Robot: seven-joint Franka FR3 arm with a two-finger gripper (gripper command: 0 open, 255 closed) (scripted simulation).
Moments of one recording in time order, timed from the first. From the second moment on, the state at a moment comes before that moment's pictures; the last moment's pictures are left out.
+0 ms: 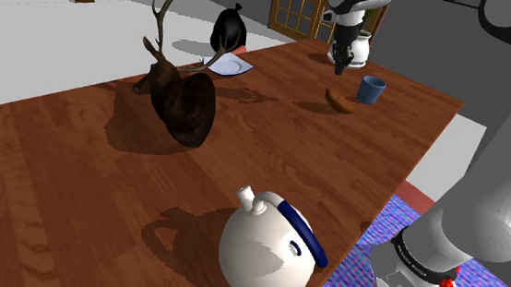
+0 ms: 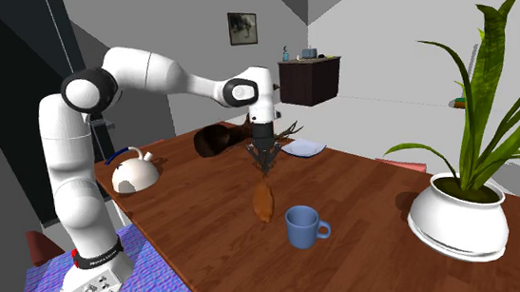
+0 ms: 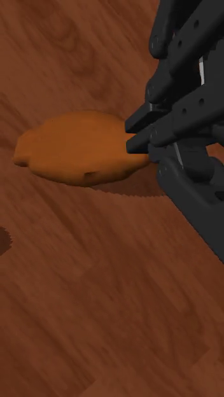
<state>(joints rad) 0.06 0.18 -0.41 -1.76 -0.11 1.85 -1.40</state>
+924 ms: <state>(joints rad) -0.09 0.10 -0.45 -2.19 0.66 2.30 -1.89</state>
